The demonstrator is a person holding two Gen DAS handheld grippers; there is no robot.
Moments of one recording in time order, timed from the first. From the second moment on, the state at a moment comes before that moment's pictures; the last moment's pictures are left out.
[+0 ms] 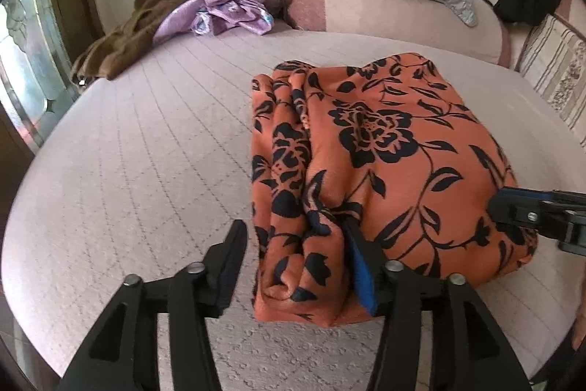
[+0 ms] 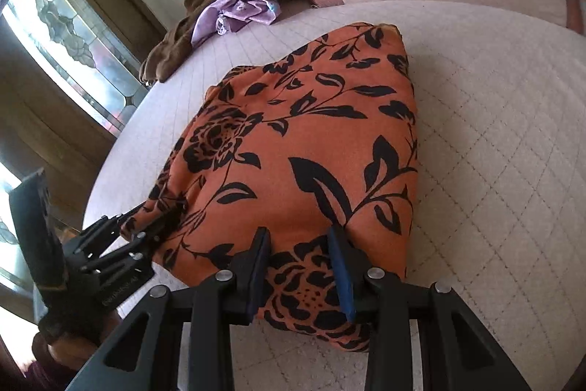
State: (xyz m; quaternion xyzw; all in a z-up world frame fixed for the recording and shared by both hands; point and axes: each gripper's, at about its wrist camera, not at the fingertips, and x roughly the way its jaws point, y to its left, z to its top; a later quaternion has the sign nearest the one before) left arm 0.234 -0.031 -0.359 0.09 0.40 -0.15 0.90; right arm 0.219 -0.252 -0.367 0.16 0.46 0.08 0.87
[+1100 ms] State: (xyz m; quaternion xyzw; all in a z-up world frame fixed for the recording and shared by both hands) left arm 0.255 -0.078 -0.325 0.11 0.36 -0.10 0.92; right arm 0.203 -0.311 -0.342 0.27 0.41 0.05 0.87
